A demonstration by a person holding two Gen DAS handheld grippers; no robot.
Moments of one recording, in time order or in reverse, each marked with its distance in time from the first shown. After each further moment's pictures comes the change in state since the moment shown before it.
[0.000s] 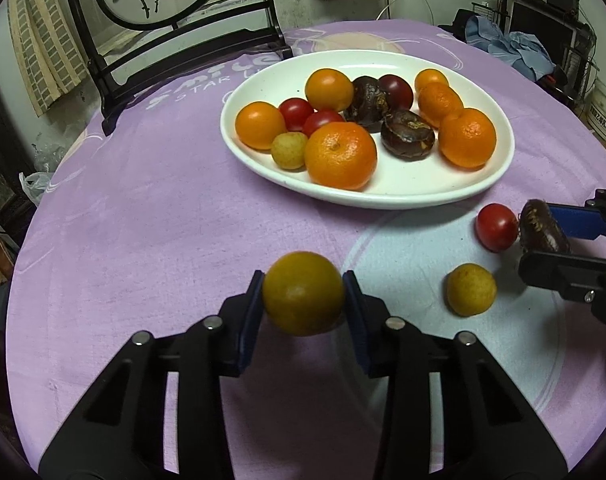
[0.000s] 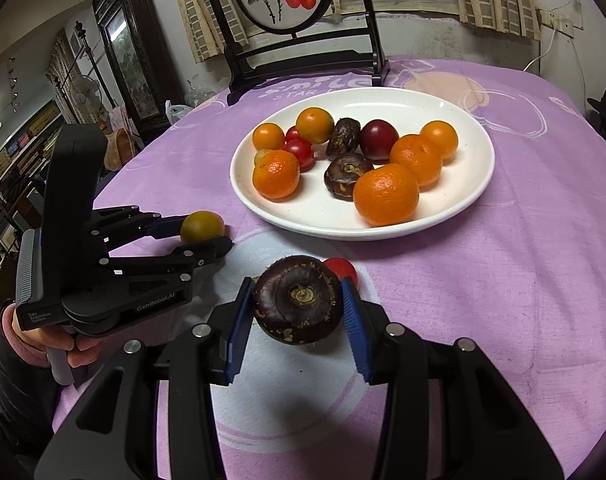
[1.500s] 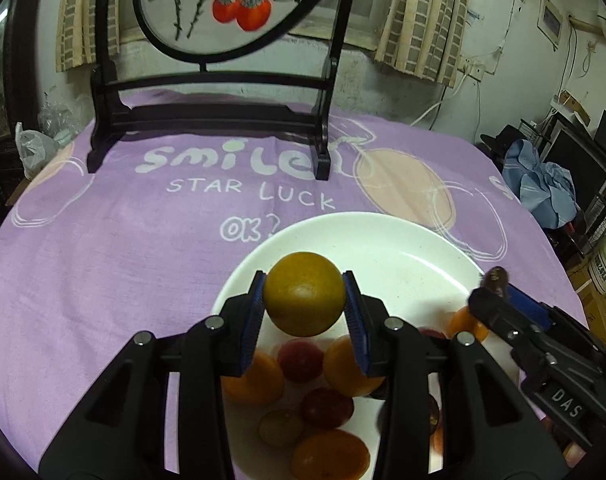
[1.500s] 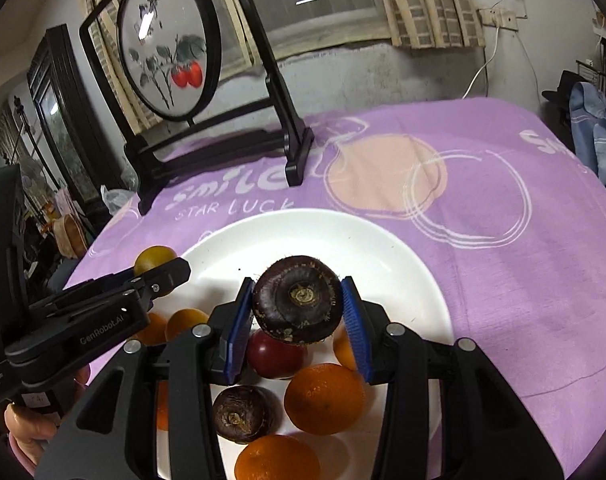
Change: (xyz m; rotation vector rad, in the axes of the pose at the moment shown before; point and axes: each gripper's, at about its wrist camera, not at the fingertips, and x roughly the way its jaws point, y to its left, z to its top) left arm 0.049 0.040 0.151 -0.342 -0.150 -0.076; right arm 0.057 -0.084 0.129 0.193 -0.156 -0.149
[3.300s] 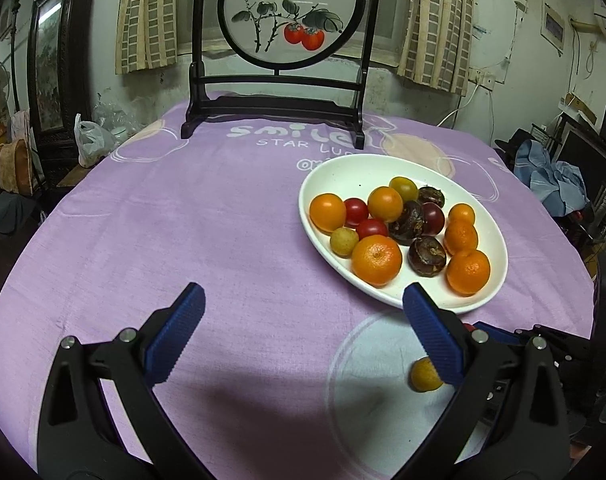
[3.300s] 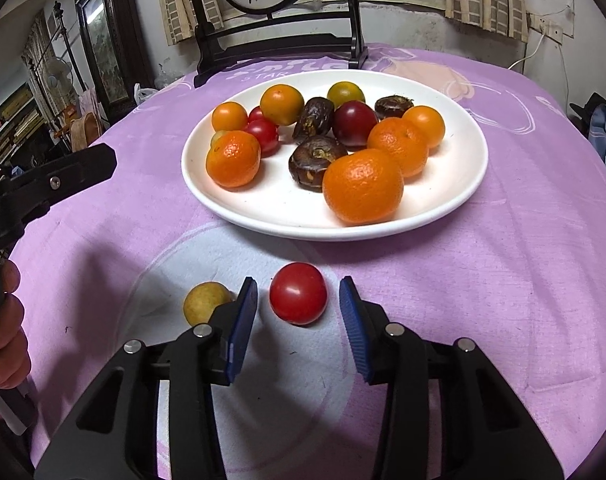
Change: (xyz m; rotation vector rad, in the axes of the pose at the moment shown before) left arm -0.131 0.023 -0.121 -0.025 -0.089 0.126; right arm -0.058 0.046 -0.133 -0.219 0.188 0.008
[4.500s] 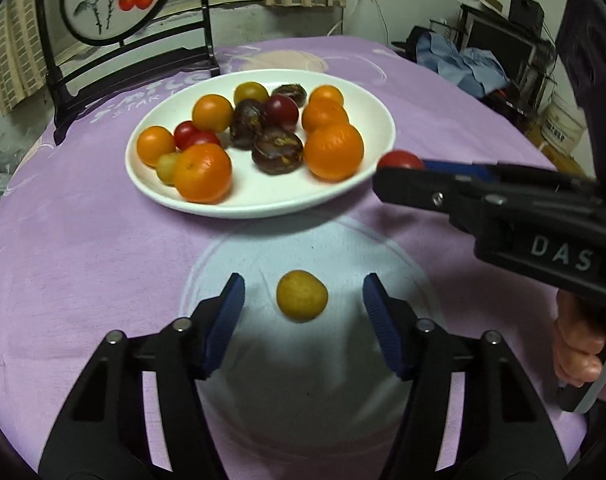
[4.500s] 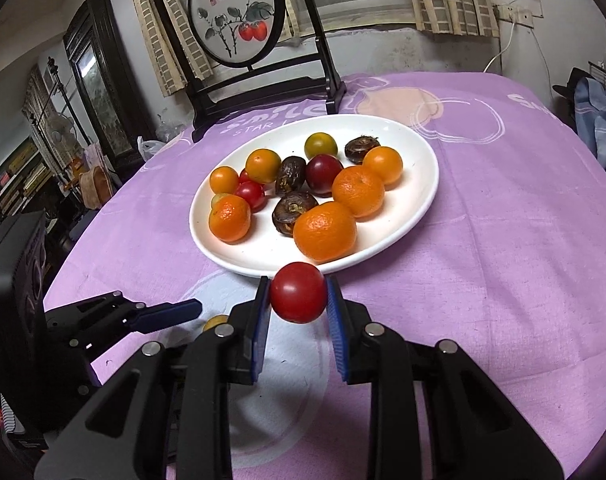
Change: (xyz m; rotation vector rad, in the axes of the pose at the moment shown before) left arm 0.024 -0.088 -0.051 0.351 0.205 -0.245; right arm -0.045 -0.027 0.008 0.128 -0.128 0.061
